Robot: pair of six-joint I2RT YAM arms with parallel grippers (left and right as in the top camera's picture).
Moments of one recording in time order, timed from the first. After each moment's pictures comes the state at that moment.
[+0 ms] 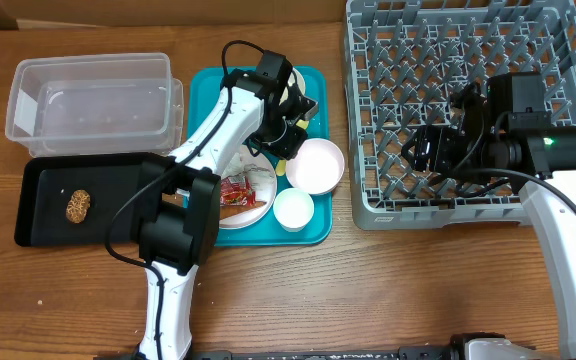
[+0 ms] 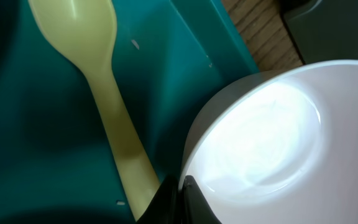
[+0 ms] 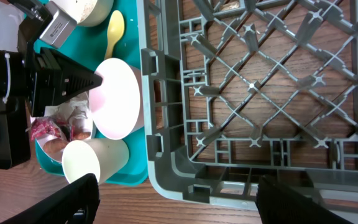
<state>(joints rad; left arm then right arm) -0.38 2.24 1.82 -1.00 0.32 0.22 0.03 1.41 1.35 -1.09 -0.35 0.23</state>
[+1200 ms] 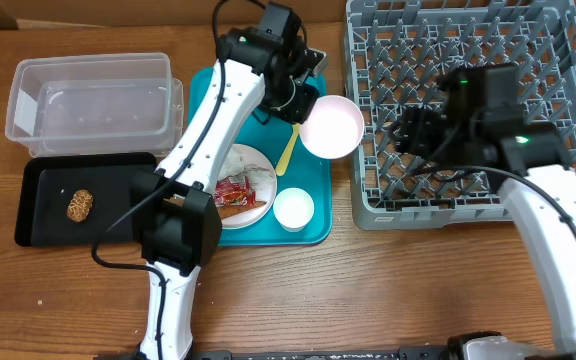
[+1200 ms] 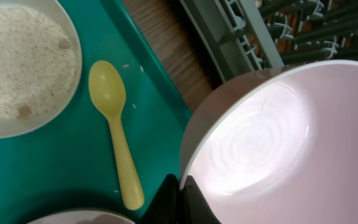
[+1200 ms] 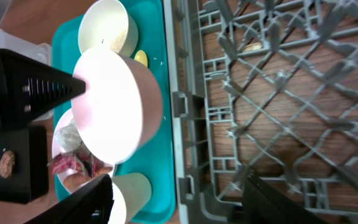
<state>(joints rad) -0.40 2.24 2.19 -1.21 0.32 0.06 0.16 1.45 1.35 -0.90 -0.28 0.41</state>
